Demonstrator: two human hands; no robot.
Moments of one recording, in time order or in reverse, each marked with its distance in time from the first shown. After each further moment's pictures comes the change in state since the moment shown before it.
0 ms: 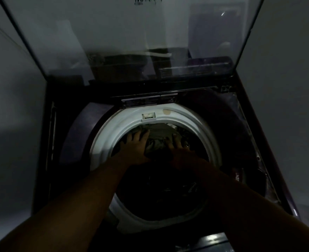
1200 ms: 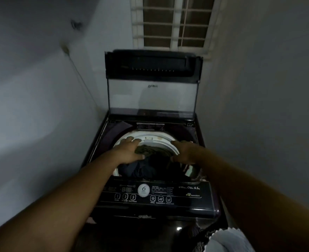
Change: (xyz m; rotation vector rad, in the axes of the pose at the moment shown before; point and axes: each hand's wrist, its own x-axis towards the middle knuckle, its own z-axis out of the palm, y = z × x) left_hand -0.264 0.125 -0.078 -0.101 0.347 -0.173; right_hand -0.289 0.035 -0.095 -0.271 0.341 -0.334
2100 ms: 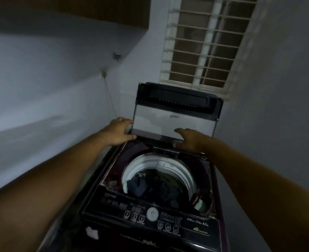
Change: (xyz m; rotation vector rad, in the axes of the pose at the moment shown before) left_hand -0.068 -0.049 -0.151 -0.116 0.374 -0.030; right_hand 0.000 -0.065 -0.140 -0.106 0.190 -0.134
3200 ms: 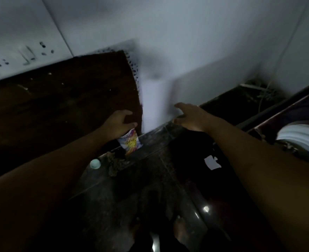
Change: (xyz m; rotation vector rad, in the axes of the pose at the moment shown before) left_hand -0.419 -0.301 0.129 -0.414 0.241 -1.017; right_hand 0.068 -0.429 0.280 0.074 -0.490 -0.728
